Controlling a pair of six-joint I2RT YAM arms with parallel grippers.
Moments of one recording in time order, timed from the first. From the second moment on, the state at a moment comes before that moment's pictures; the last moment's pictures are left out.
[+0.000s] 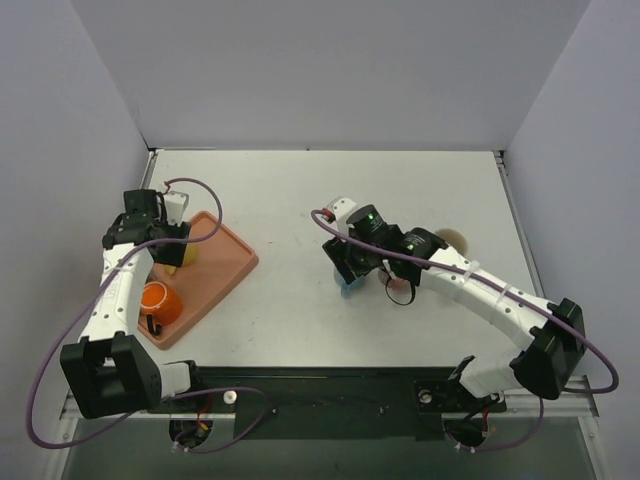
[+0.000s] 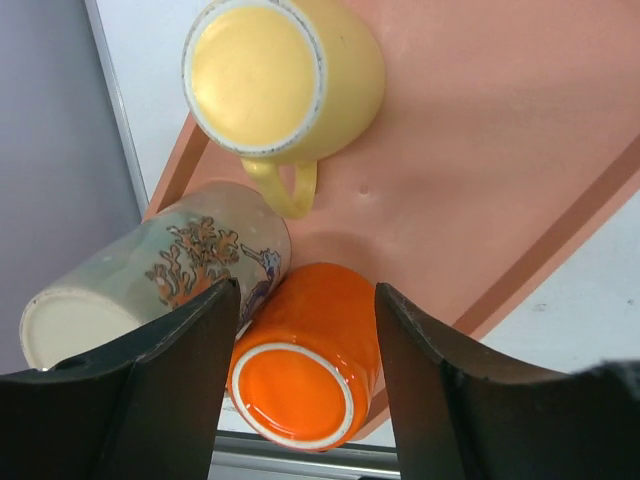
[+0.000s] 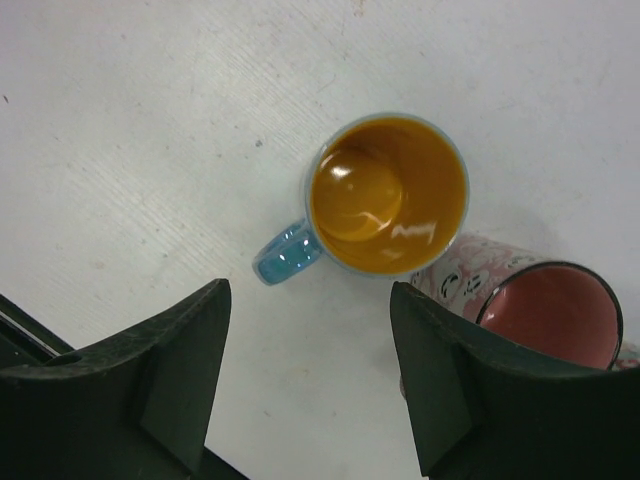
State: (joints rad) left arm 0.14 1.25 1.08 -0.80 -0.07 0.34; right arm 0.82 1.40 1.21 -0.64 0.11 0.00
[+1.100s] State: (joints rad) left arm 0.18 1.54 1.04 -0.57 -0.13 0.26; right arm 0.80 1.19 0.94 -0.54 0.18 -0.06
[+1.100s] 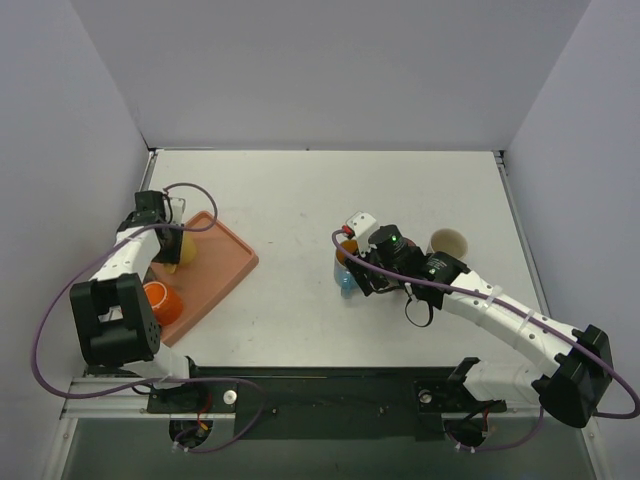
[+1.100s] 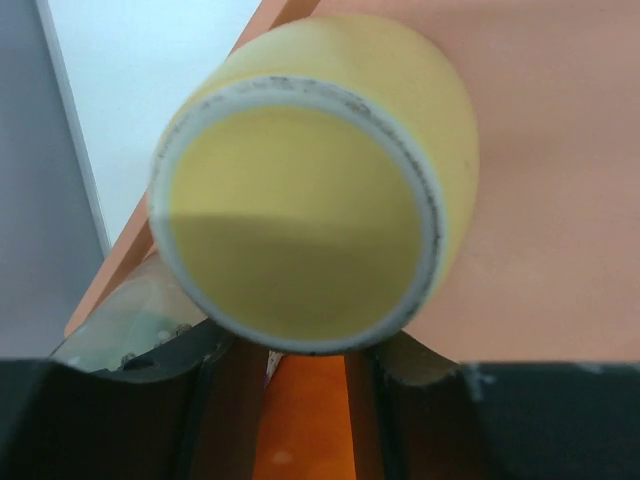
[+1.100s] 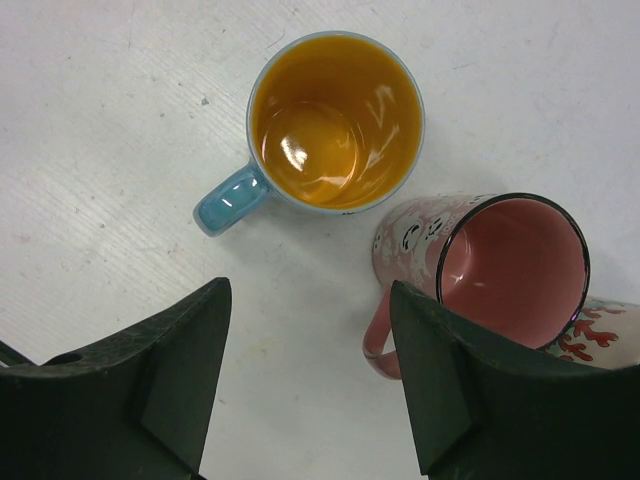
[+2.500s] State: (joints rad) left arm 0.18 1.28 1.42 -1.07 0.86 0.12; right arm 1.03 1.29 1.06 0.21 0.23 0.45
